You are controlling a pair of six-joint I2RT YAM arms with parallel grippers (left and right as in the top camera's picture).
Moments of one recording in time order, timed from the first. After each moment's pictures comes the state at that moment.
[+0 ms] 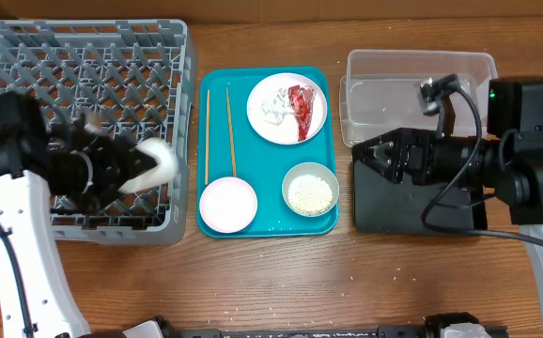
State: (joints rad) left arm 0.38 1.43 1.51 -1.50 0.59 -0.19; right arm 0.09 1.23 1.47 -1.15 -0.89 0.24
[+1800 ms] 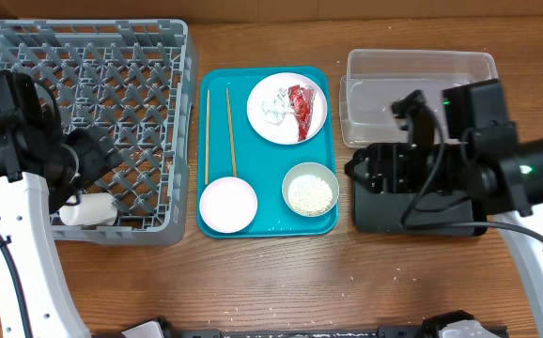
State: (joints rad) left arm 0.33 1.43 1.65 -1.50 -0.01 -0.42; right arm 0.25 1.30 1.47 -1.27 -0.56 0.23
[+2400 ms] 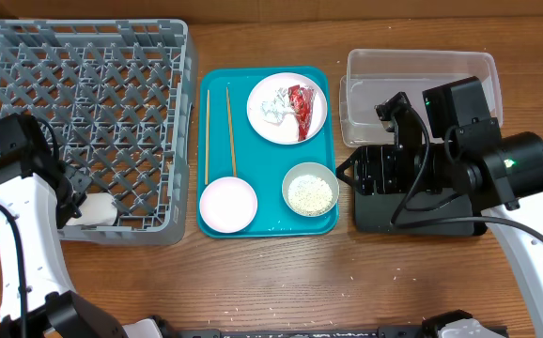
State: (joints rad) left arm 0.48 1.49 1.22 -1.06 -0.19 -0.57; right arm 0.28 1.32 1.47 -1.27 -0.54 0.23
